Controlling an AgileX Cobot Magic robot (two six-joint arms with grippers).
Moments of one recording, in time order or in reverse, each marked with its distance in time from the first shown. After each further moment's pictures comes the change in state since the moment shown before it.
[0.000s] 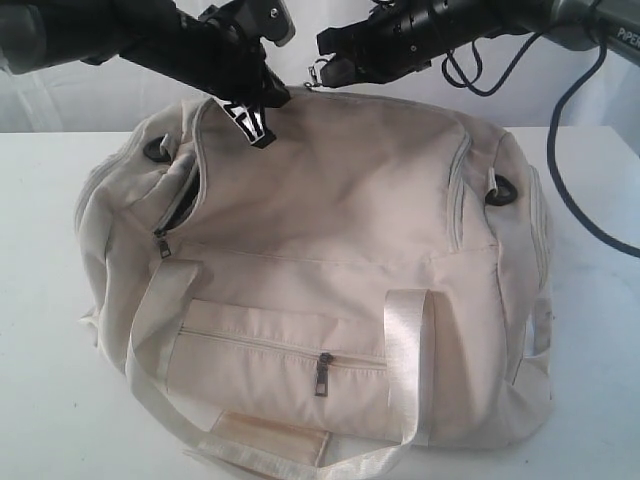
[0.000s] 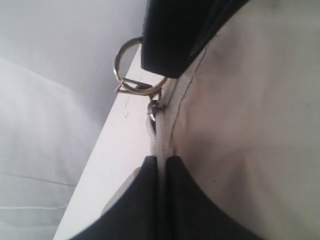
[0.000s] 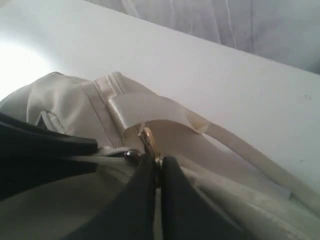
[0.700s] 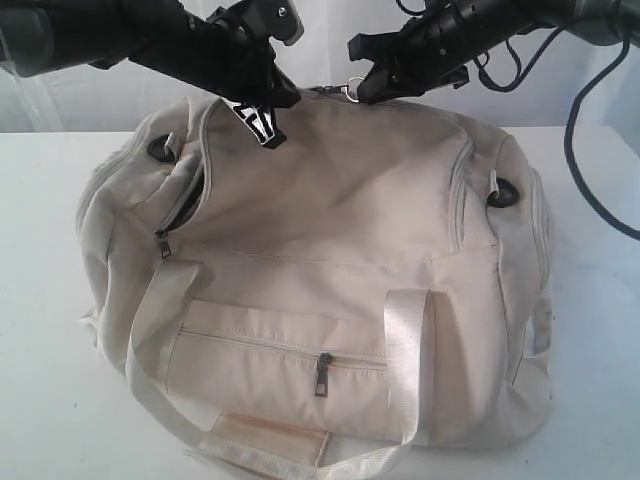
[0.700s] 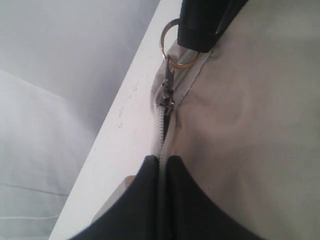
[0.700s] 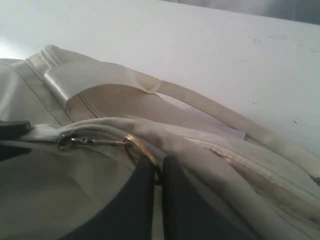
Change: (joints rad) left arm -0.010 0.000 0.004 -0.025 -0.013 -0.004; right arm -0.056 -0.002 -0.003 -0.175 0.071 0.220
